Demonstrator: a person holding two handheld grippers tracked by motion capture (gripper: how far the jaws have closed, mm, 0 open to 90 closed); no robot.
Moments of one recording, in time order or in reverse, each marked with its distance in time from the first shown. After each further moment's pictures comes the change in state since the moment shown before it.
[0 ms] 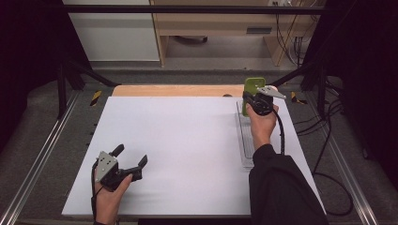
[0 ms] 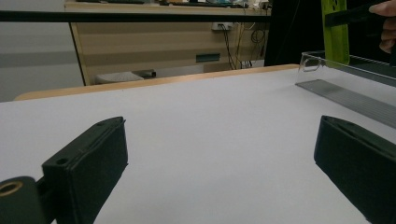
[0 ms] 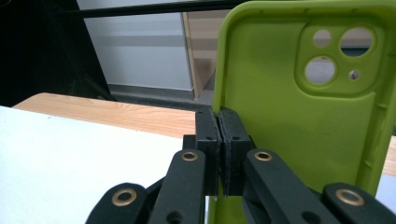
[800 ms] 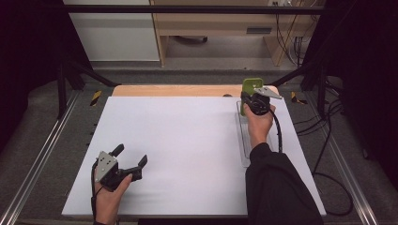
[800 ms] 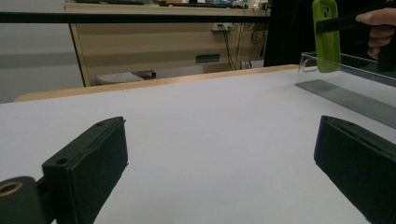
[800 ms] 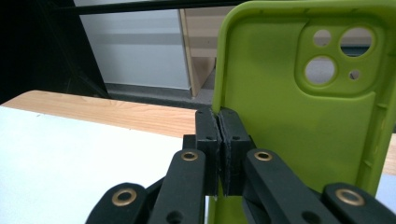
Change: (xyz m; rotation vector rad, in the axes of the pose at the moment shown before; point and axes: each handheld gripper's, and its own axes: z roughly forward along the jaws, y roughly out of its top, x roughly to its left) left arm 0.000 0.000 0.000 -0.005 -0.002 0.000; right arm -0.001 -0.009 0.016 0.000 -0.011 -0.003
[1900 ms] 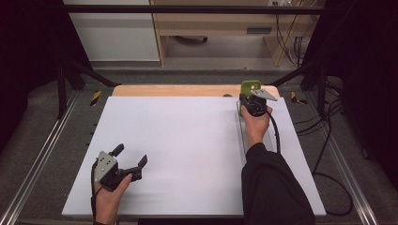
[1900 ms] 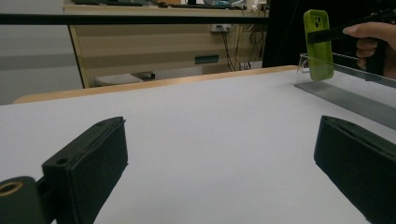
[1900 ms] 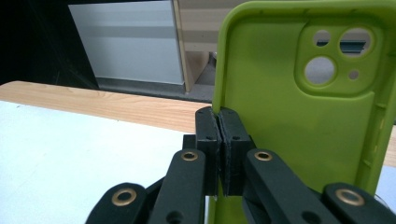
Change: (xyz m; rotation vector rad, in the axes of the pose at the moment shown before) left arm 0.000 0.000 0.000 -0.003 -0.004 0.004; right arm 0.000 -0.014 0.014 0.015 -0.027 -0.014
